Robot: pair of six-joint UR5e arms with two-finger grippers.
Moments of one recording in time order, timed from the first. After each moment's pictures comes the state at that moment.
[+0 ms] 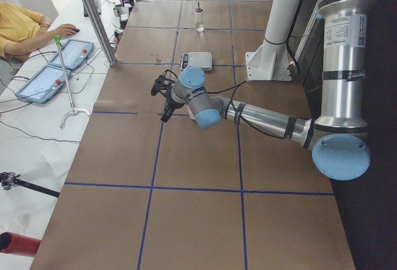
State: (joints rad) left arm -1.07 -1.50 -1.87 -2.36 -2.09 -0.75; right arm 1.47 -1.52 1.77 -1.55 2.35 0.02
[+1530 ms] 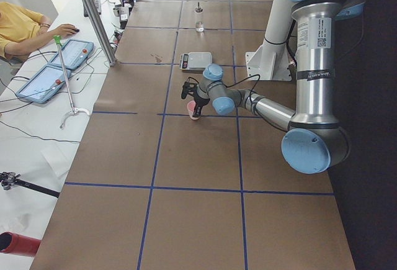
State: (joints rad) left arm -0.69 -1.50 -1.92 -2.18 -1.83 -1.01; right arm 1.47 -1.54 1.78 -1.55 2.35 0.02
